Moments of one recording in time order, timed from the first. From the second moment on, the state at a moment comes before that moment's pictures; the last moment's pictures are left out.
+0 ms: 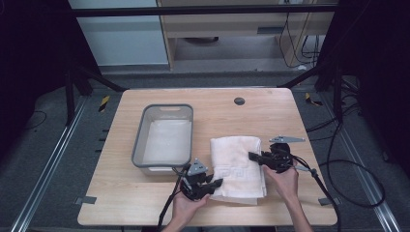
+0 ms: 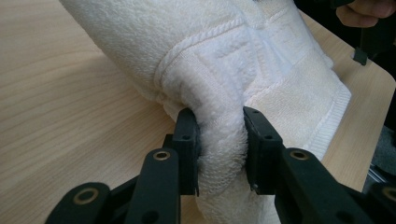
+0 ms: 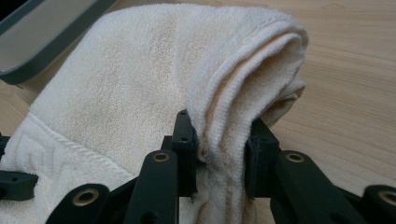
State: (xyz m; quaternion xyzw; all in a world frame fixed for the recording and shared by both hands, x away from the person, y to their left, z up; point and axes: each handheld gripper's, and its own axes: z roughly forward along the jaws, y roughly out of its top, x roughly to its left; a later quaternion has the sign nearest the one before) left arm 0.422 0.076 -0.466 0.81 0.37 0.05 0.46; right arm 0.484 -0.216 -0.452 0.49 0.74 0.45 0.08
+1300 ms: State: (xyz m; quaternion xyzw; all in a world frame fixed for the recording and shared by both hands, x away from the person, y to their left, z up) left arm 0.410 0.094 -0.424 0.79 0.35 0.09 0.49; right arm 0.467 -0.204 -0.405 0.45 0.74 0.49 0.13
